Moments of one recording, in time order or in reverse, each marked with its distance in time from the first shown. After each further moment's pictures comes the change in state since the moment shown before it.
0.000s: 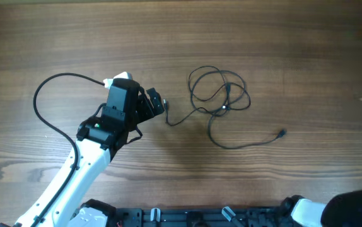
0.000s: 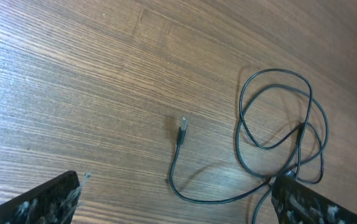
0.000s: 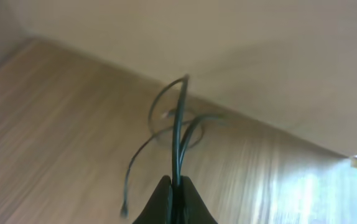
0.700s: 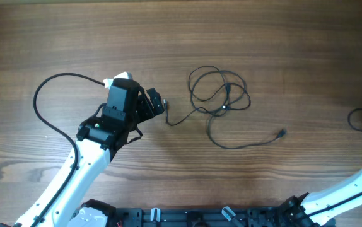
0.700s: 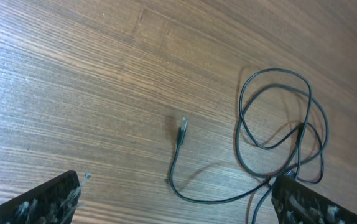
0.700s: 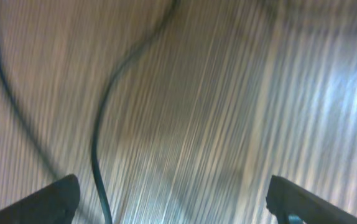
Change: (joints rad) left arm 0.000 0.000 0.000 0.000 0.000 0.000; right arm -0.269 0.594 -0.001 0.169 -0.422 0.178
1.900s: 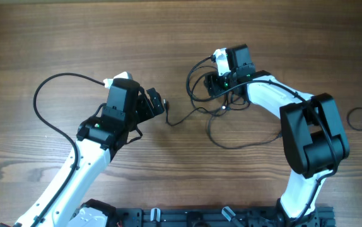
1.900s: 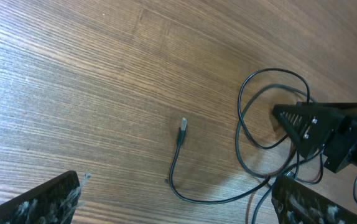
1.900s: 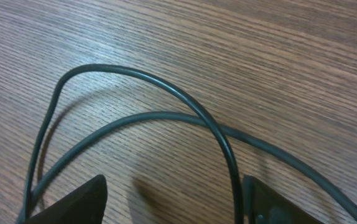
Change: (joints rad) left arm 0.000 0.000 0.000 0.000 0.000 0.000; right arm 1.181 -0.069 -0.254 0.319 -0.294 -0.499
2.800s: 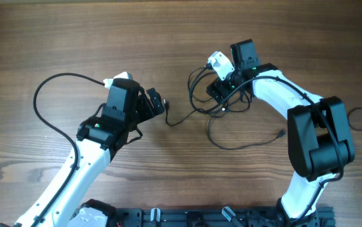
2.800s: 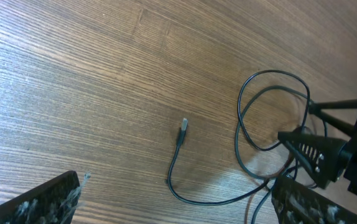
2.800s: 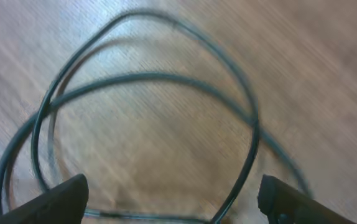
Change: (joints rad) left arm 0.000 0.000 0.000 0.000 0.000 0.000; right arm -0.029 -0.036 0.062 -0.231 -0.063 -0.454
